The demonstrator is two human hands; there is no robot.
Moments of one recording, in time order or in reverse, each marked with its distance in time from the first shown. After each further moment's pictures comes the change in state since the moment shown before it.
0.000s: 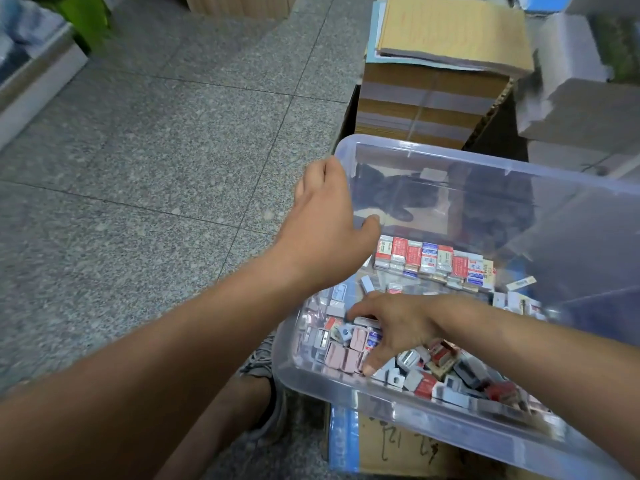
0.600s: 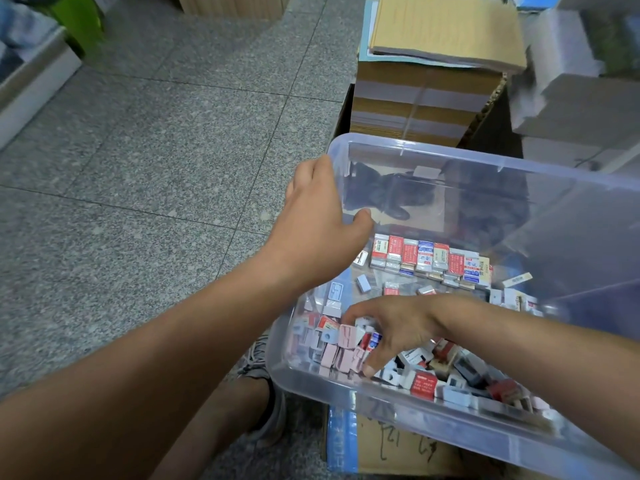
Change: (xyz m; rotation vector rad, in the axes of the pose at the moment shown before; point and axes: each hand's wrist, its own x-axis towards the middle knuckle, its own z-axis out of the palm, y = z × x) left_hand 0.003 -0.003 0.002 -0.074 0.034 -0.008; right_hand -0.006 0.003 0.005 0.303 -0.059 -0.013
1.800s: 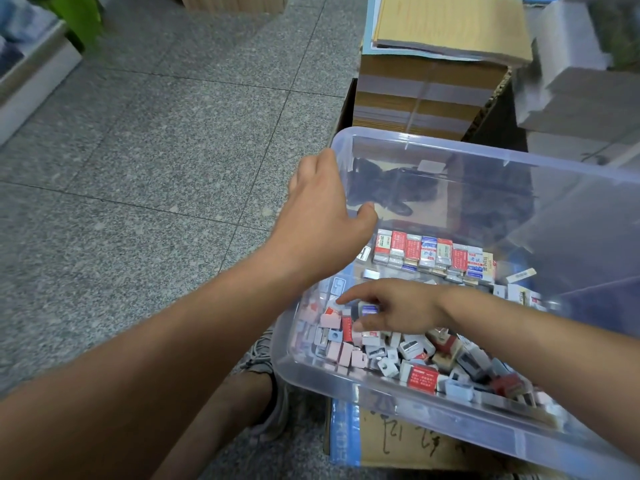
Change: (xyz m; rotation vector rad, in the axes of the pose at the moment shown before) left_hand -0.001 0.003 0.000 0.033 0.017 -0.011; right_hand 0.002 0.003 -0.004 -0.115 0.227 -0.098
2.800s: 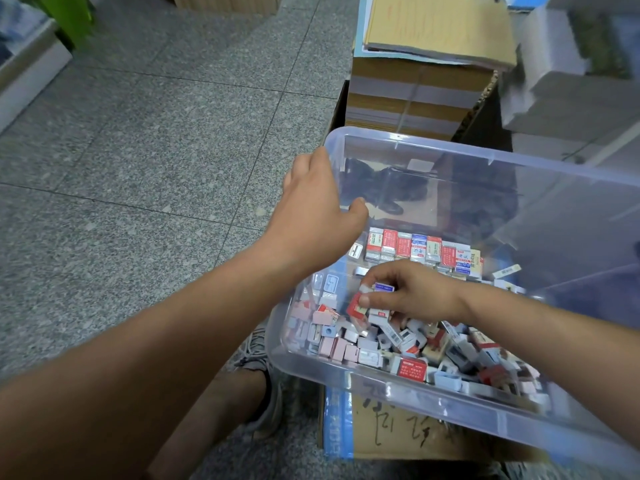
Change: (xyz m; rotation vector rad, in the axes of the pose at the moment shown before) left_hand -0.001 0.001 -0.002 0.017 -0.014 -0.007; right_hand -0.035 -0.005 -0.010 0.384 0.231 -0.031
